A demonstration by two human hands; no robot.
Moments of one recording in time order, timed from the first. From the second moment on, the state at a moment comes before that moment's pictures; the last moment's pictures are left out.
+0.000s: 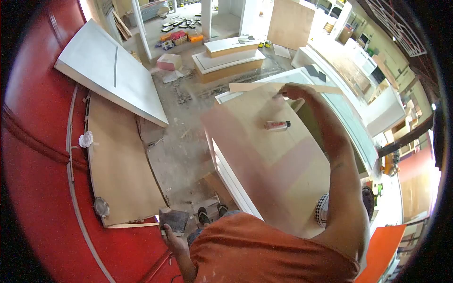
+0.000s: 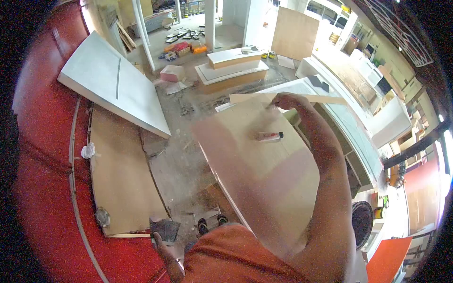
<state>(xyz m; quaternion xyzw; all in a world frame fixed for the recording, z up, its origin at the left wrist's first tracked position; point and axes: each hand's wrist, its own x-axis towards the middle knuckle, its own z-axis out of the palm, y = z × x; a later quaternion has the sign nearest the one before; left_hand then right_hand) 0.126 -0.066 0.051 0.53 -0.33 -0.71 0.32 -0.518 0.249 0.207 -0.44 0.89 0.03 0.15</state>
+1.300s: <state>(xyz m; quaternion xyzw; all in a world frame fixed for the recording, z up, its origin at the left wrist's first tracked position) 0.041 -0.081 0.076 0.44 -0.58 -0.67 0.14 -0.522 0.236 0.186 -0.40 0.90 0.06 0.17</state>
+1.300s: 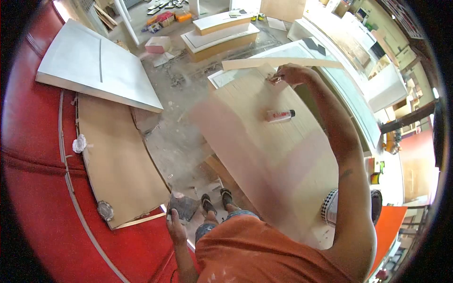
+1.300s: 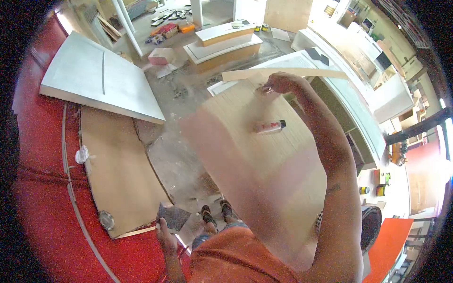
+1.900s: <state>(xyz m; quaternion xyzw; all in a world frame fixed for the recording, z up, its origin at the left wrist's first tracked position) -0.083 -0.013 0.194 0.18 -0.18 -0.97 0.02 -0.389 0.199 0.287 -0.45 0.84 -0.32 0.02</state>
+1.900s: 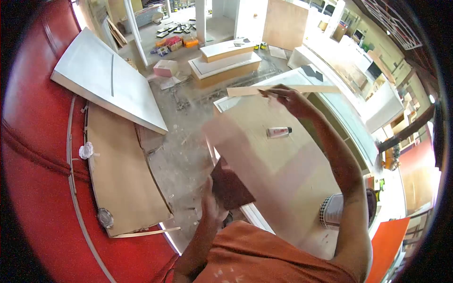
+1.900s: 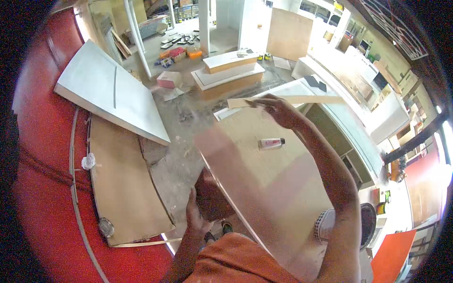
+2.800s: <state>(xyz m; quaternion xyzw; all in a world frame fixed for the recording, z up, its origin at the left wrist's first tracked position) -0.023 -0.030 0.200 0.13 -0.33 -0.91 0.21 -0.358 0.165 0.264 -0.57 0.82 0.03 -0.04</state>
